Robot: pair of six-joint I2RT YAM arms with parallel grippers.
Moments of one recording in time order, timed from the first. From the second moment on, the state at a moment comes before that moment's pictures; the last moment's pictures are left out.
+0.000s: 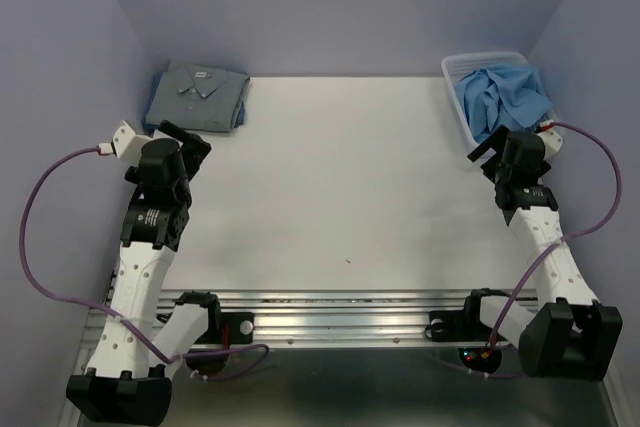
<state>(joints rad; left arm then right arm) -0.10 0.83 0.96 -0.50 -0.44 -0.82 -0.09 1.05 0.82 -0.28 0.31 0.59</state>
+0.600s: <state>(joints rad) -0.10 1.04 0.97 -0.45 -0.40 -0.79 -0.10 1.63 1.48 -0.22 0.38 0.45</state>
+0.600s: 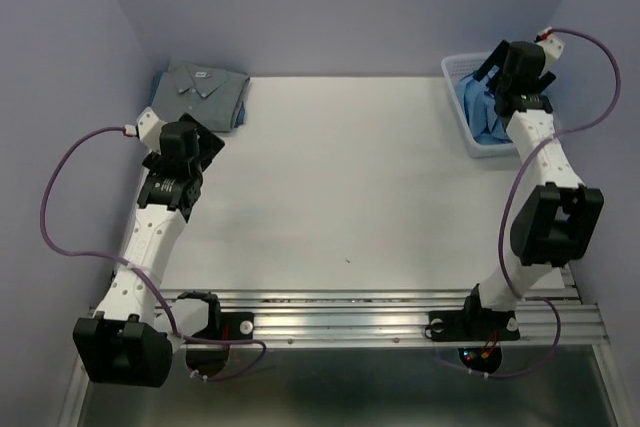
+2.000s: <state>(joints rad) -0.08 1.00 0.96 -0.42 -0.35 -0.74 0.36 1.87 2.41 -0.38 -0.63 0.22</state>
